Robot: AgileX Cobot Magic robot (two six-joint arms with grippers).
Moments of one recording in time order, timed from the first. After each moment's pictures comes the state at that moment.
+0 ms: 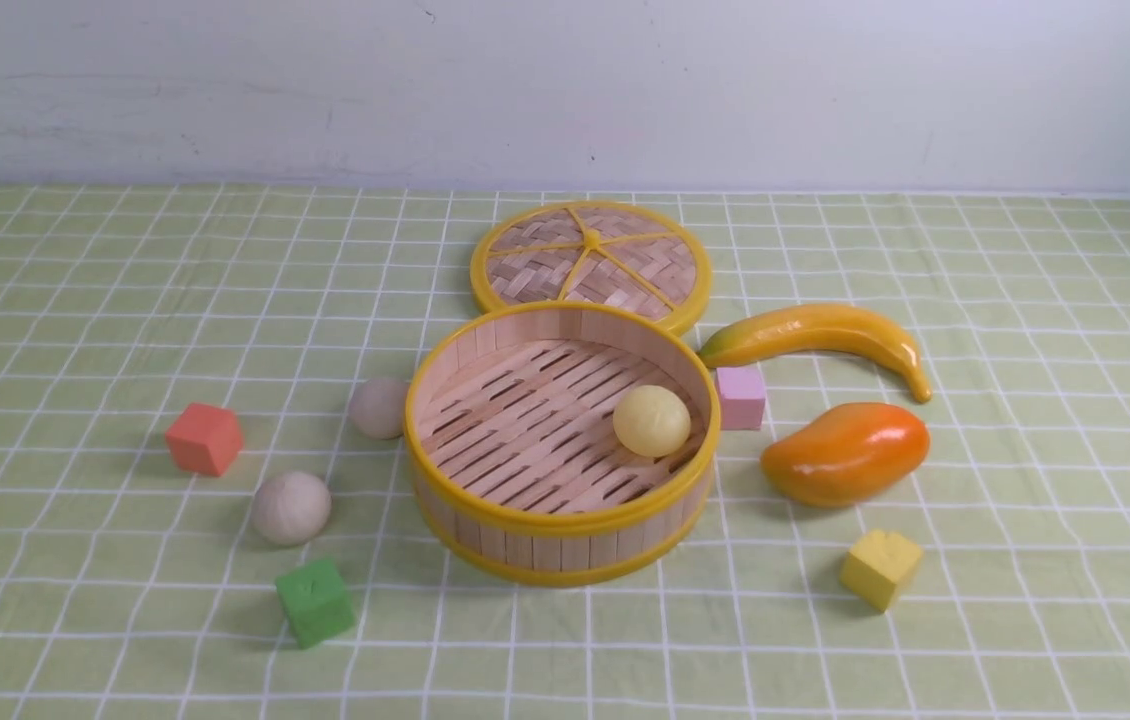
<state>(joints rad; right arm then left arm) 0.45 0.37 -0.58 -0.17 0.71 0.14 -0.11 -0.01 -0.01 -0.14 0.56 -0.53</state>
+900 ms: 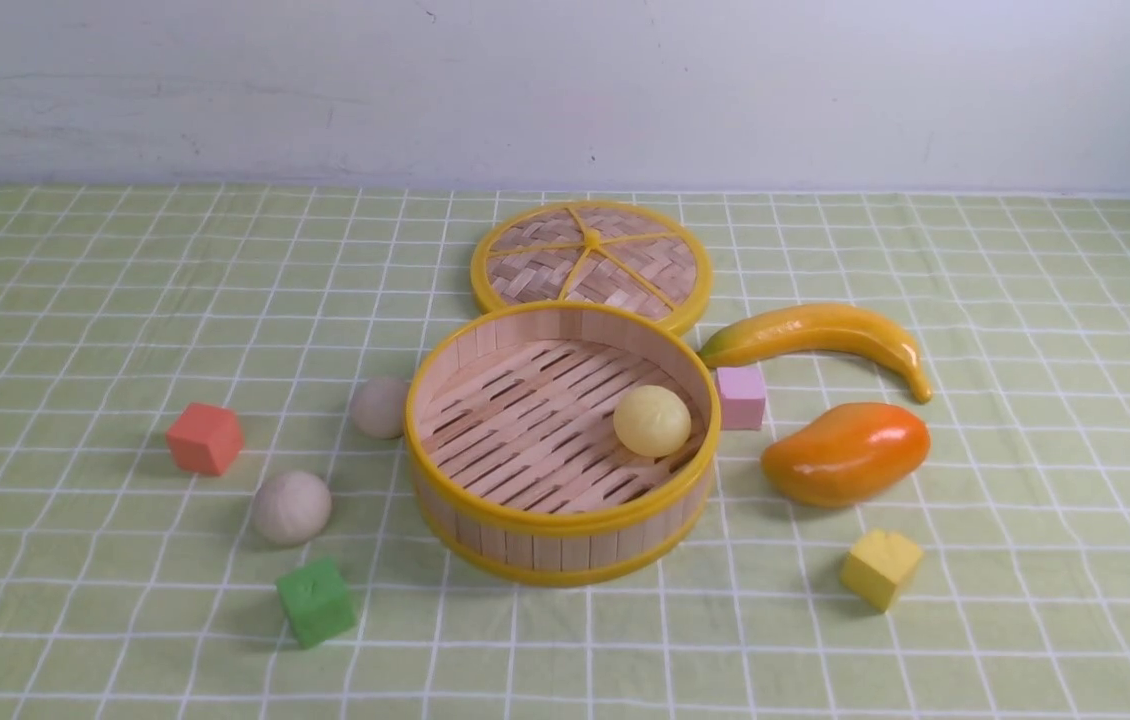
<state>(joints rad) -0.29 0.23 -0.52 -0.17 0.70 0.13 -0.11 -0.01 -0.01 -0.14 0.56 -0.53</state>
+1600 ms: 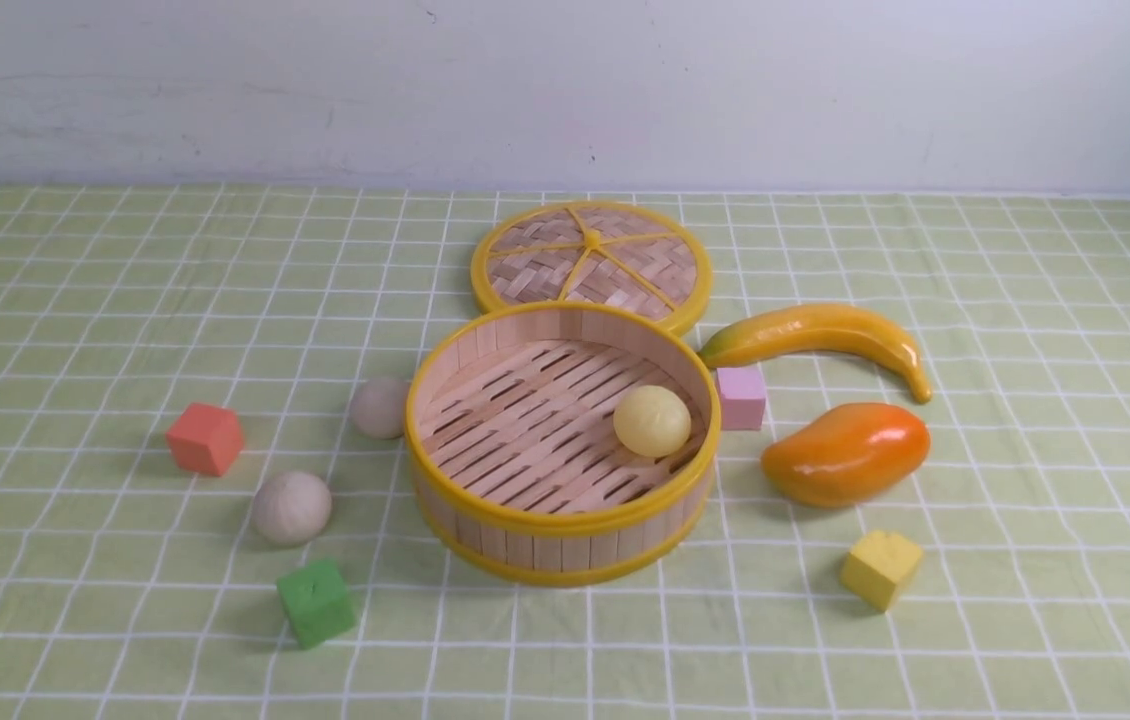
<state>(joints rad) 0.01 -0.01 -0.03 -0.01 0.46 0.13 -0.11 -0.01 -0.01 -0.14 0.56 -0.53</state>
